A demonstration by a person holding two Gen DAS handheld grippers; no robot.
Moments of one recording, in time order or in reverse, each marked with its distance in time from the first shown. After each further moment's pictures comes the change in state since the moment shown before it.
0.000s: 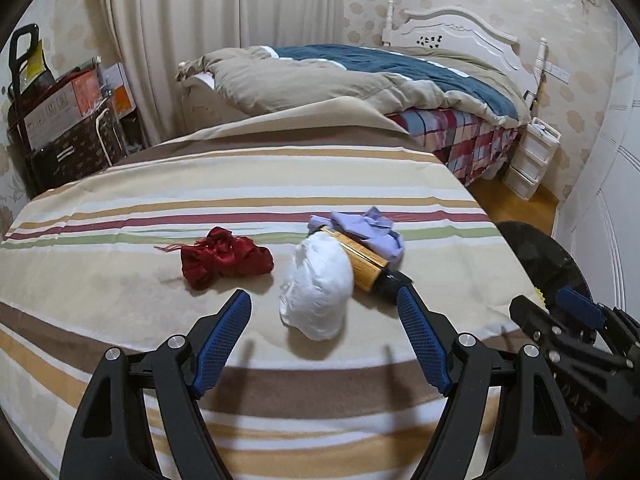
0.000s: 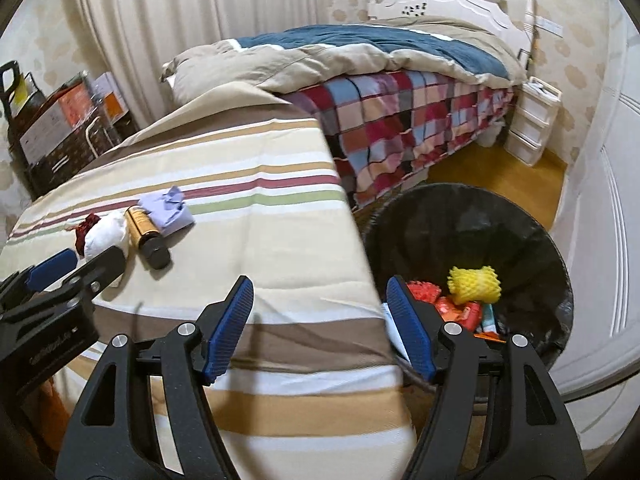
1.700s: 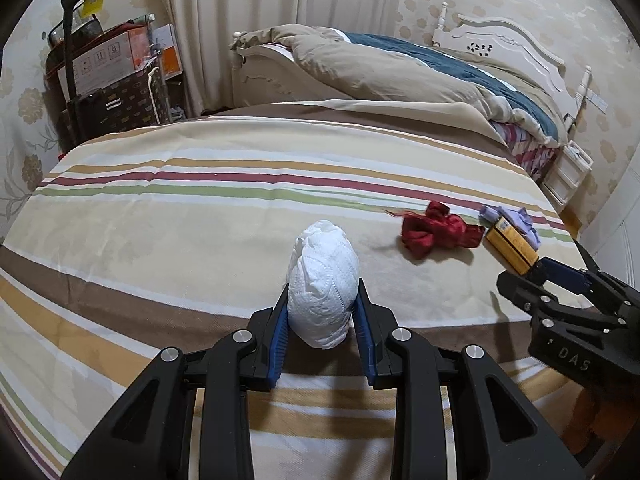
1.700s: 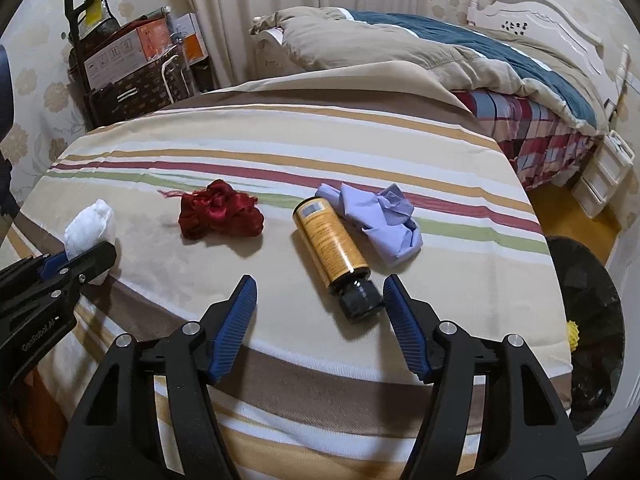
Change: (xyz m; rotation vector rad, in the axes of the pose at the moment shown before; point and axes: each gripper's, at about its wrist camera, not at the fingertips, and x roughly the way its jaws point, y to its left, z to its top) left arm -0.015 0.140 -0.020 -0.128 0.049 0.060; right arm 0.028 0.136 0.010 -0.240 0.084 0.170
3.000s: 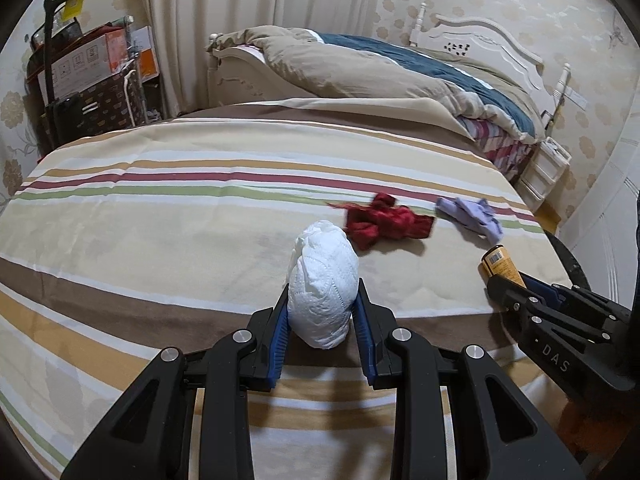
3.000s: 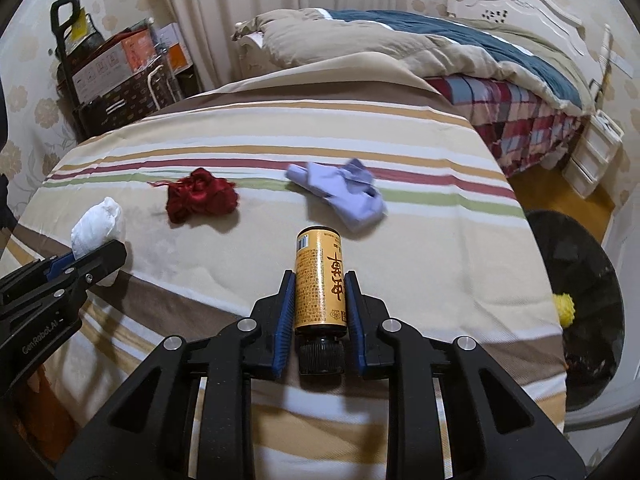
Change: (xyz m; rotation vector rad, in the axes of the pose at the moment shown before) left arm -0.006 -0.030 -0.004 0.030 -0.004 -0.087; right arm -0.013 -0.017 -0.018 0.068 -0.005 -0.022
